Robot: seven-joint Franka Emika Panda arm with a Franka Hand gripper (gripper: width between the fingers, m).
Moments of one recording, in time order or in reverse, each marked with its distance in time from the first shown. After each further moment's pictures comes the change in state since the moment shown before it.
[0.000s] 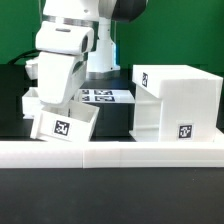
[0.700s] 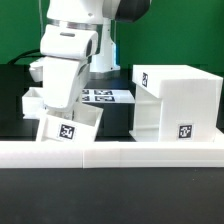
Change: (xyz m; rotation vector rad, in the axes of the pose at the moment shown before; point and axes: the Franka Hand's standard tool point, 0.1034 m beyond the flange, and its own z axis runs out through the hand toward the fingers) arm -0.007 0.000 0.000 0.028 0.022 -0.032
